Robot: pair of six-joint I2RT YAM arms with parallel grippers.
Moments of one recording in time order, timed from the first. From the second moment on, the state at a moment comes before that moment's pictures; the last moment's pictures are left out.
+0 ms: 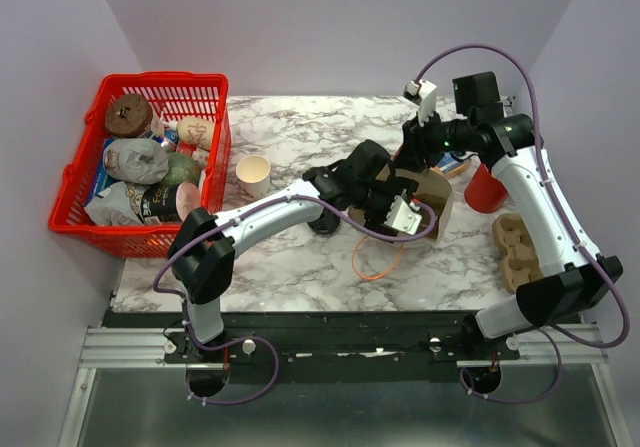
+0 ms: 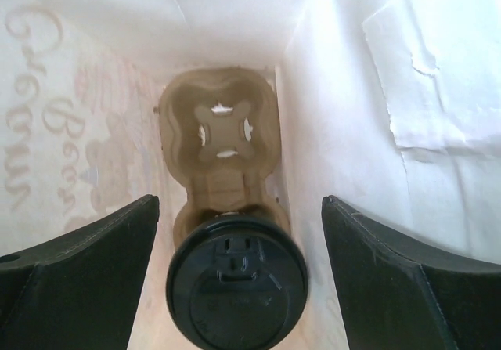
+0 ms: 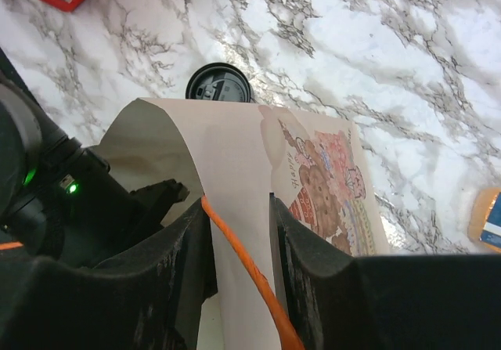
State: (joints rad) left arm -0.92 1.80 1.53 -0.42 0.62 1.06; right arm 0.30 1.47 1.68 -0.98 -0.57 -0.29
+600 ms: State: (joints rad) left arm -0.93 1.76 1.51 -0.09 0.72 0.85; right arm 0.28 1.54 1.73 -0.97 -0.57 -0.30
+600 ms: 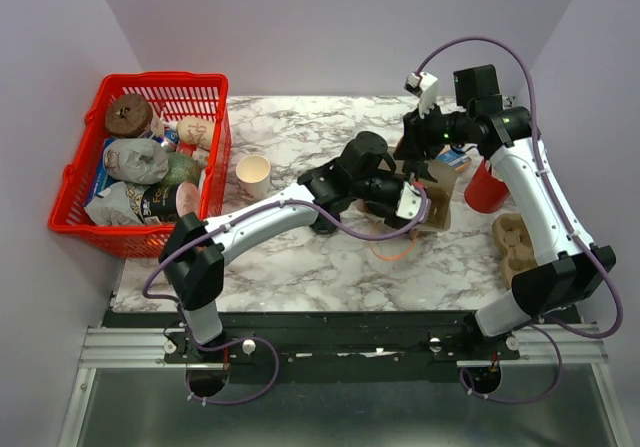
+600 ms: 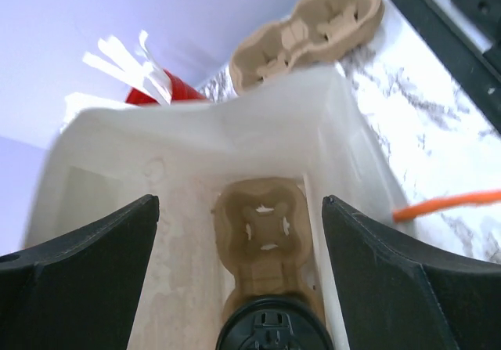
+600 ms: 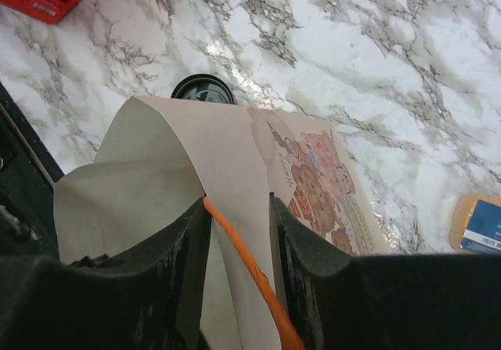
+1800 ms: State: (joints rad) left arm -0.74 1.36 1.39 0.10 0.53 0.52; right arm 0.04 1.70 2.09 -1.06 -0.56 -0.39
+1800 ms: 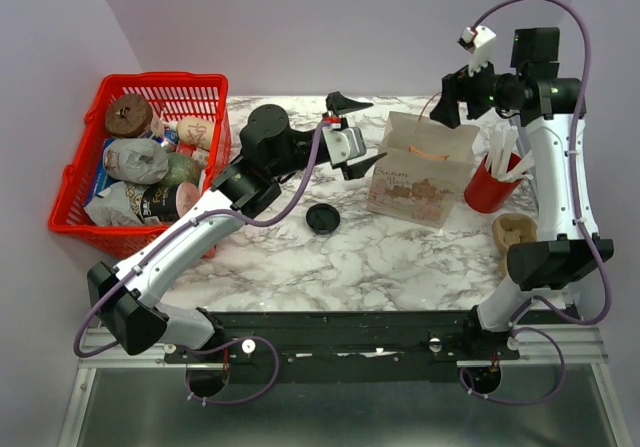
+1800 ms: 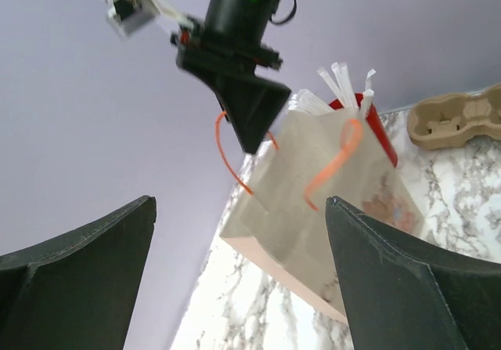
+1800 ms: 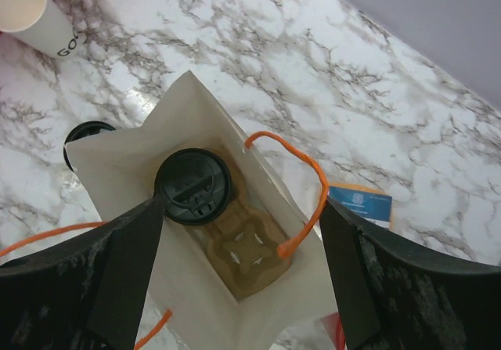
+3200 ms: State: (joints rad) left arm -0.70 1.23 1.26 -0.09 0.50 0.32; right arm -0.28 1.58 1.71 -1.17 -0.37 -0.69
